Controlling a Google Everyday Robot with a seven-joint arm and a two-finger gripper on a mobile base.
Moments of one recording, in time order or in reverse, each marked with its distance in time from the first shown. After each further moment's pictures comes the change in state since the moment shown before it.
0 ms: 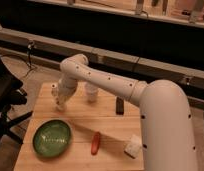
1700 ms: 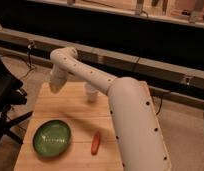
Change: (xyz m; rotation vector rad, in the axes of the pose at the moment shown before) arm 0.032 -0.065 0.028 0.001 -0.027 -0.125
